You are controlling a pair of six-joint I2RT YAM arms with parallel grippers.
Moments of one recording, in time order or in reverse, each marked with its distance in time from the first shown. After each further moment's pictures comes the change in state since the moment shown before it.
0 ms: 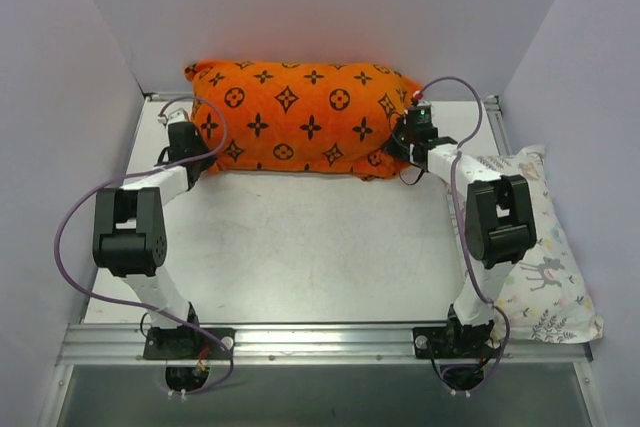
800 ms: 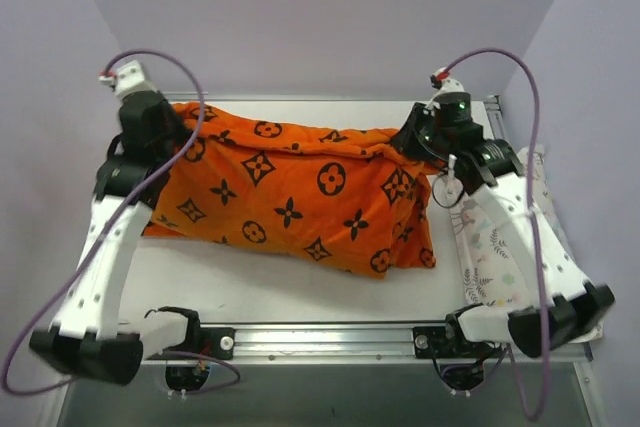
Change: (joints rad) left arm -0.188 -0.669 0.341 -0.681 -0.323 0.036; right arm 0.171 -0.591 0.164 -0.589 0.045 -0.040
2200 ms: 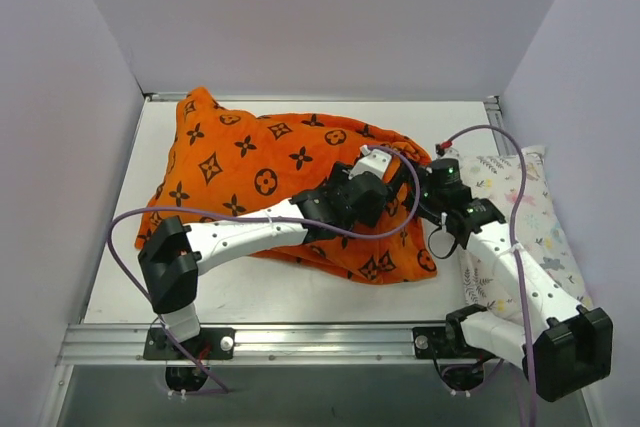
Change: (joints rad) left arm -0.929 0.627 0.075 0.148 -0.182 0.102; right arm -0.054 -0.203 -0.594 0.230 0.010 0.183
